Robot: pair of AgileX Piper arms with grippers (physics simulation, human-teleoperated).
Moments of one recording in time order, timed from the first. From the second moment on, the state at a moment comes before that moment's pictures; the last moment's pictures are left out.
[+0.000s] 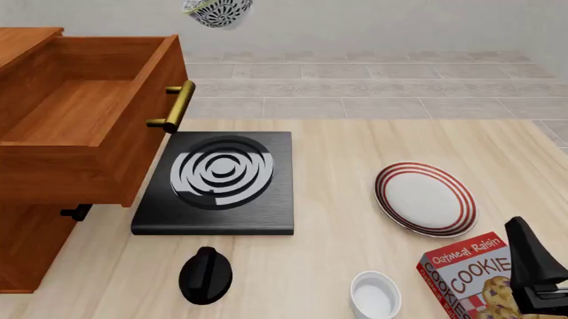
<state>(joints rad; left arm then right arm) -0.60 1.70 -2.23 1.18 0.08 0.04 0.00 -0.04 -0.02 0.02</state>
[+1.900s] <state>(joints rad) -0.79 2.01 -2.14 0.95 0.01 0.04 0.00 -0.03 -0.02 0.01</state>
